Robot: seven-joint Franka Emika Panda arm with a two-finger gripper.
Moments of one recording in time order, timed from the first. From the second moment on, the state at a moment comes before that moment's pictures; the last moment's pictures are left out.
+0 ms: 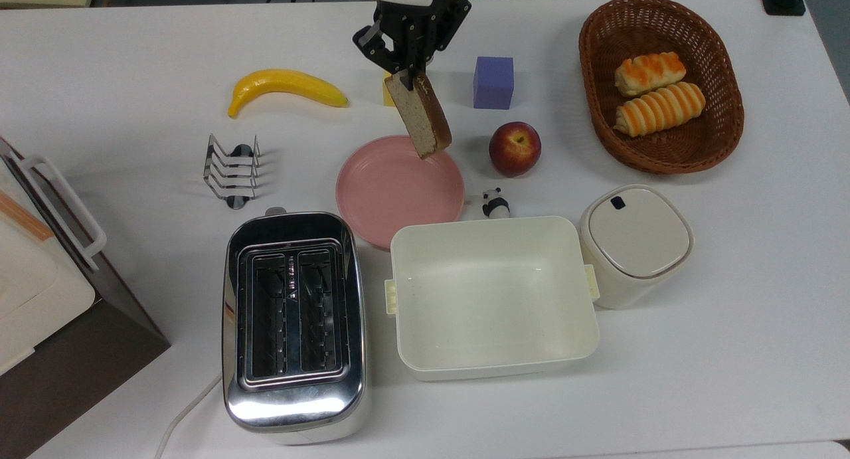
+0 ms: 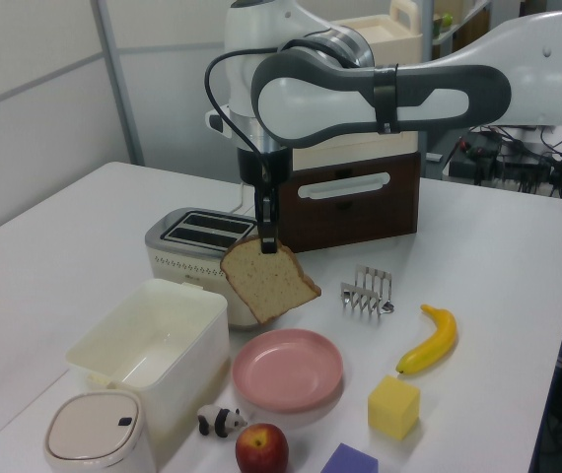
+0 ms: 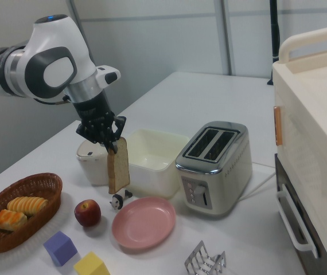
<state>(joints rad) 0.20 0.18 -0.07 -1.45 -0.02 1.71 -0.45</state>
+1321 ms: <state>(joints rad) 0.20 0.25 -0.04 -1.57 -0.08 1.82 -0.40</state>
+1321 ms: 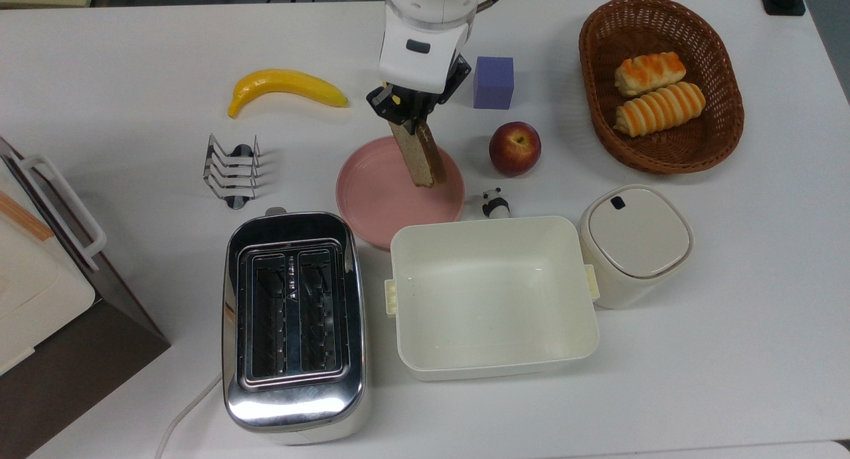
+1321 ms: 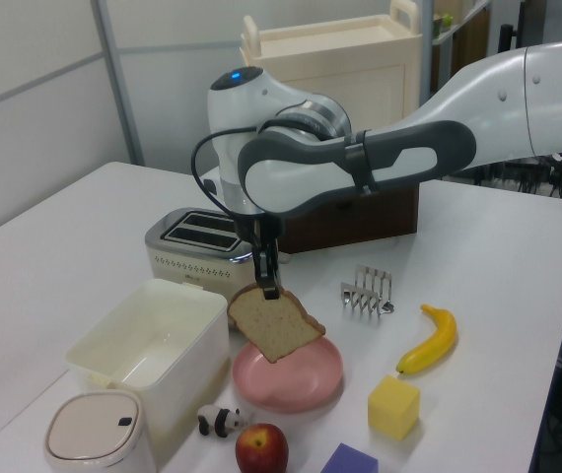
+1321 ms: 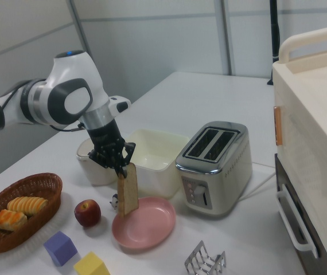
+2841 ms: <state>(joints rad) 0.20 0.27 -0.04 -1.60 -0.10 1.85 -0.40</state>
